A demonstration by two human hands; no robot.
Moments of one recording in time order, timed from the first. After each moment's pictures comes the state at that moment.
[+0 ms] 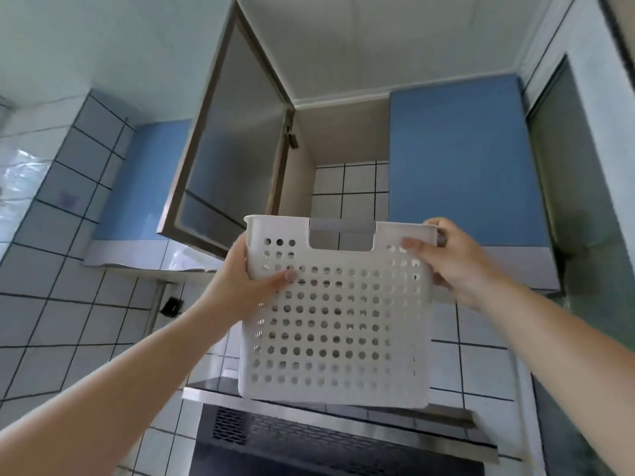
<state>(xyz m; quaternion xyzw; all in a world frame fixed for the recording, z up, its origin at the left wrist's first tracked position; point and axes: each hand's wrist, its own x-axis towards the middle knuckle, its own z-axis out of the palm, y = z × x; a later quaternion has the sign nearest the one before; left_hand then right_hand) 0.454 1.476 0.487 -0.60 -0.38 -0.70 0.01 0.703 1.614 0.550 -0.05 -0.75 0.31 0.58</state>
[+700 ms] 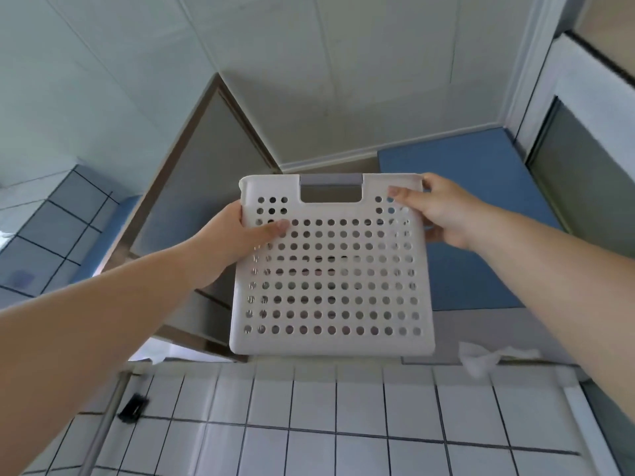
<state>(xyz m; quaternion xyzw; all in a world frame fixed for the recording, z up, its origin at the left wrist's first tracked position) 0.424 1.530 0.659 -0.64 -0.41 -0.62 0.16 0.675 1.673 0.717 0.00 -0.76 0.22 0.61</state>
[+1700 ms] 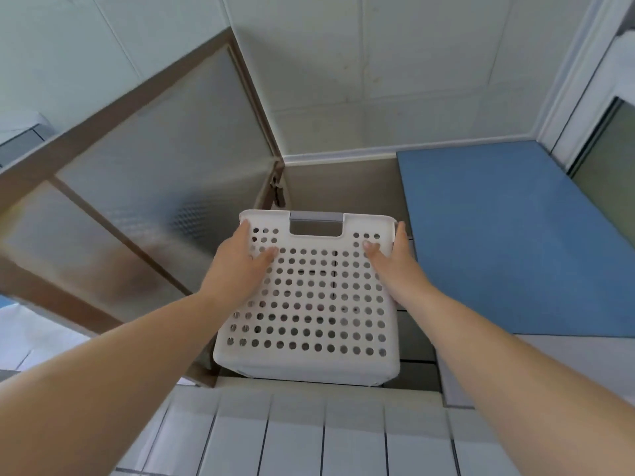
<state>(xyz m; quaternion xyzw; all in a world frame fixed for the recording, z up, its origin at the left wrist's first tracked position) 0.294 1.714 0.688 -0.53 -0.40 -0.65 0.38 0.506 1.815 0.718 -0.08 -0.73 0.07 0.68</state>
